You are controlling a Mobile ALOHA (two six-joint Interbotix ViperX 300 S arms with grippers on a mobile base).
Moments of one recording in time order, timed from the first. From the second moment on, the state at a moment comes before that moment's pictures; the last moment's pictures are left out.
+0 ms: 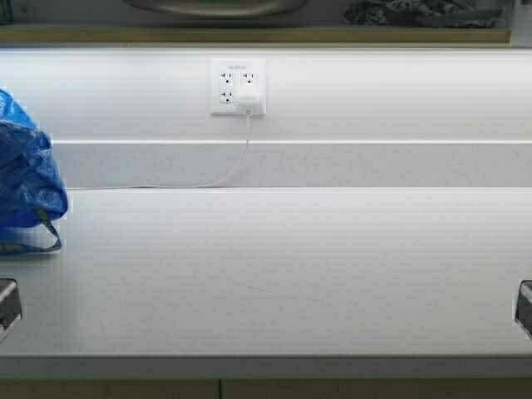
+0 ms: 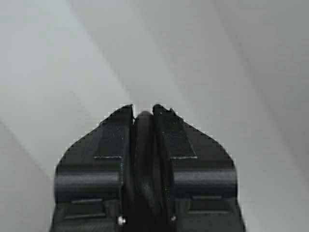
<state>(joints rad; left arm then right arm) -0.21 0.11 0.16 -0.57 -0.51 -0.54 0.40 0.28 -0.06 0.26 -0.44 1.12</state>
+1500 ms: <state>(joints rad) -0.22 0.22 0.11 -0.57 -0.63 -0.75 0.42 0.24 0.13 0.42 -0.69 1.06</state>
